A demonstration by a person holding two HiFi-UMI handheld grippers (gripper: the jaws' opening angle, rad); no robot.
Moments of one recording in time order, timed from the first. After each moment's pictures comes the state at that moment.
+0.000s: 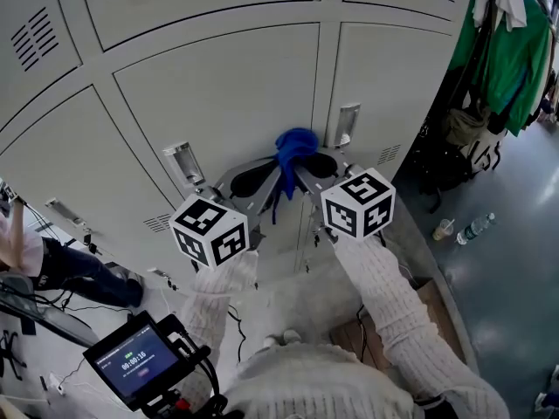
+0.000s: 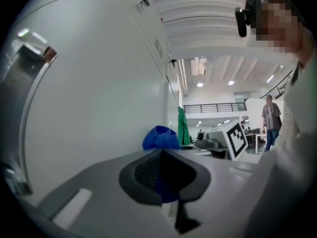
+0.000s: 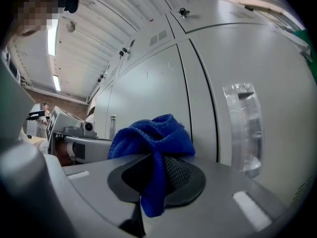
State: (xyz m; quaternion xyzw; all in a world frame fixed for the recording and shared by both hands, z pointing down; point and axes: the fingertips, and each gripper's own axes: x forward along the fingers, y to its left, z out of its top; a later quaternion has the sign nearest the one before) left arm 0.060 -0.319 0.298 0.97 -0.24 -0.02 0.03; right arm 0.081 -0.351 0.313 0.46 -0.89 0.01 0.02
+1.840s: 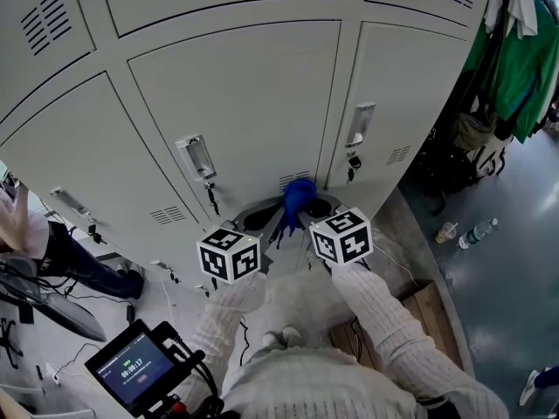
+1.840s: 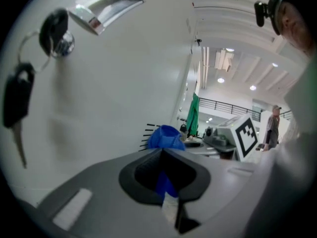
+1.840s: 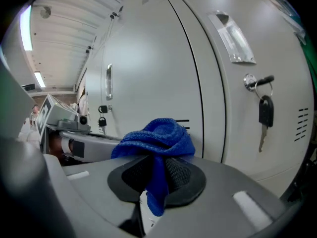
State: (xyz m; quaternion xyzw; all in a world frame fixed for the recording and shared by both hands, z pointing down) left arm 0.035 -0.311 0.433 0.94 -0.28 0.05 0.17; right arm 0.064 -0.332 0.454 0.48 -0.86 0.12 0.12
